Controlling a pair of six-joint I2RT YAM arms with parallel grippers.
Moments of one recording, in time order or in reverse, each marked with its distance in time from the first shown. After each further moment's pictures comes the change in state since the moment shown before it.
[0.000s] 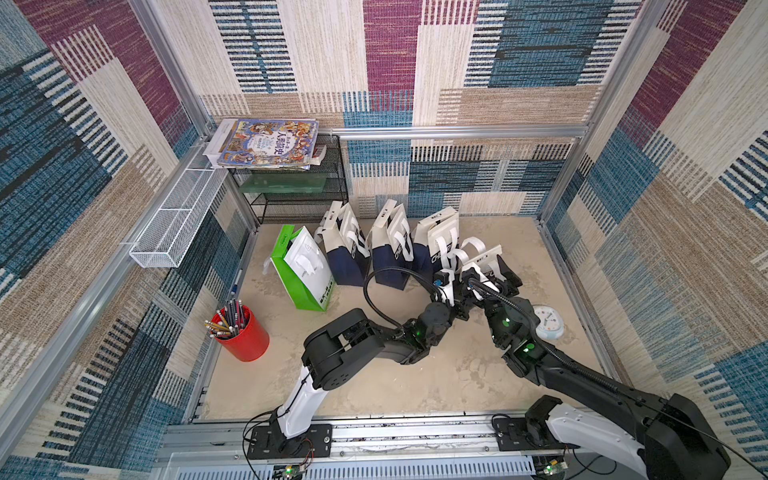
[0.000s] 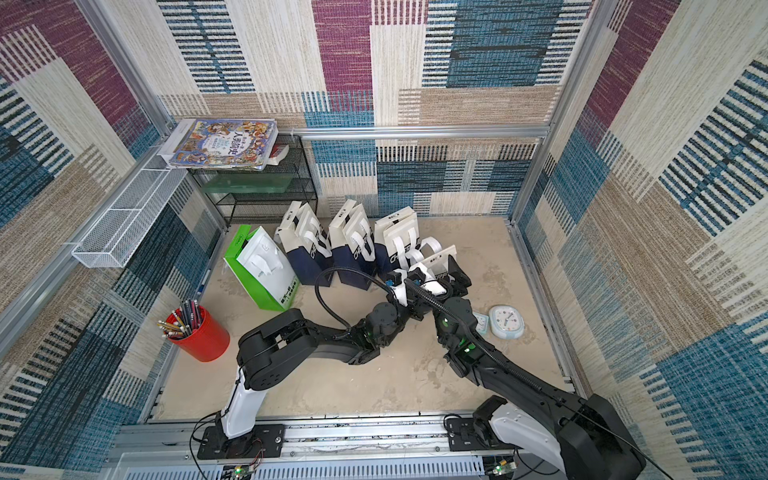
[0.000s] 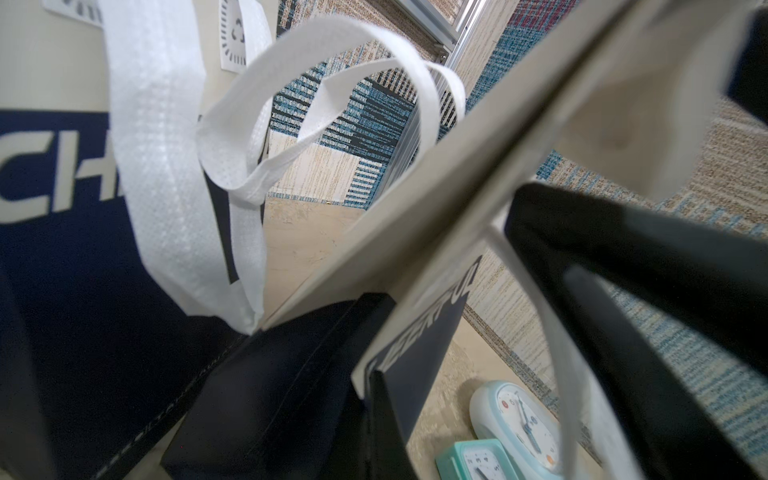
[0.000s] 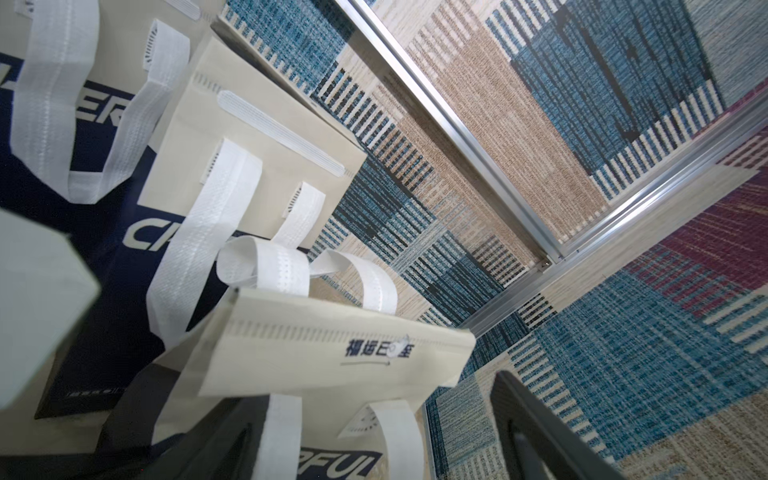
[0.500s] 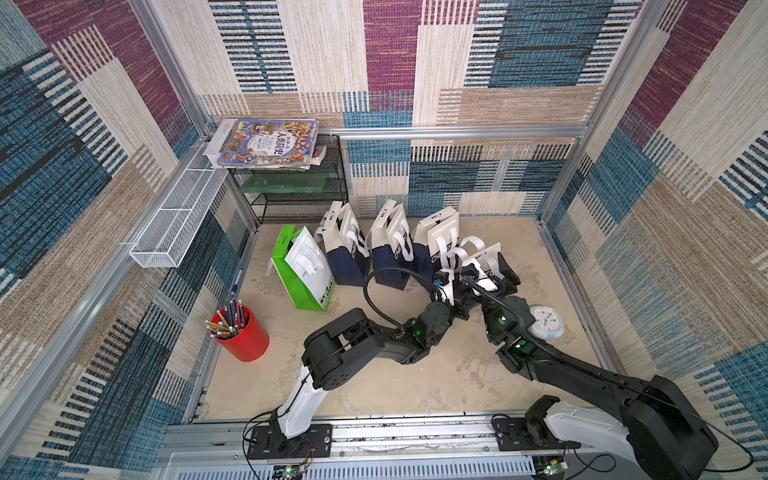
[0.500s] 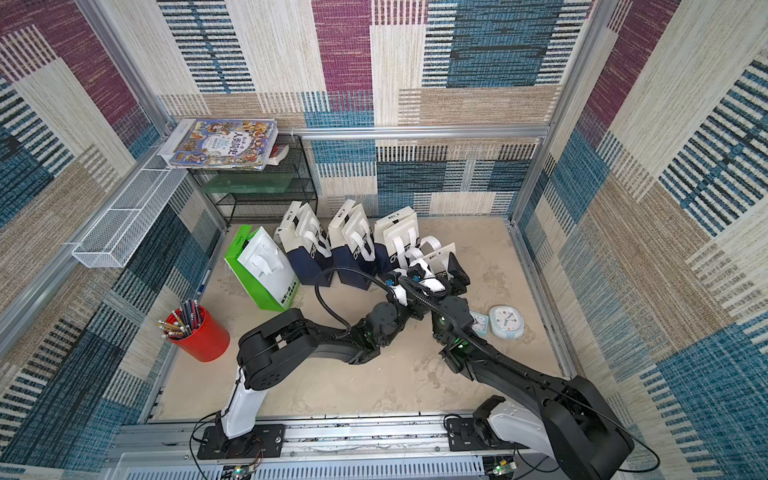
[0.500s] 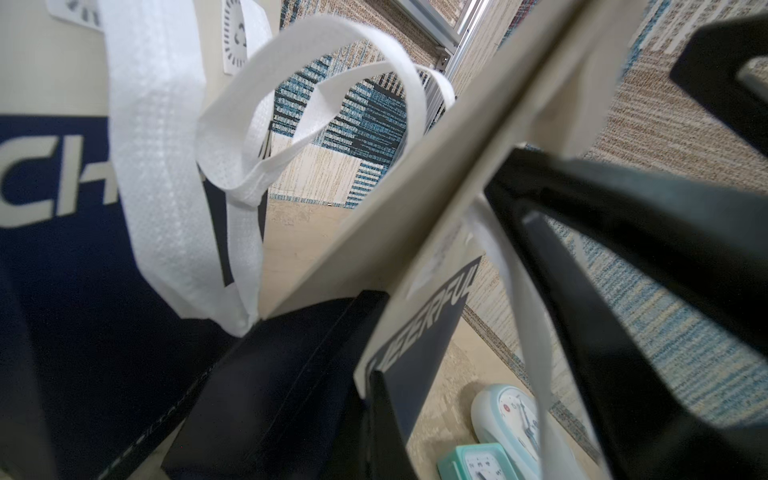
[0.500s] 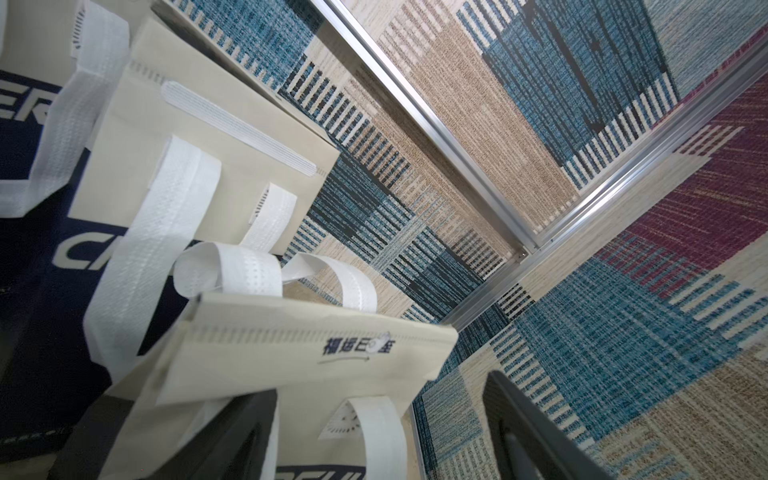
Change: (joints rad) left arm 0.001 0.002 0.004 -0.003 -0.003 0.000; right arm 0.001 0.095 0.000 0.144 0.036 -0.017
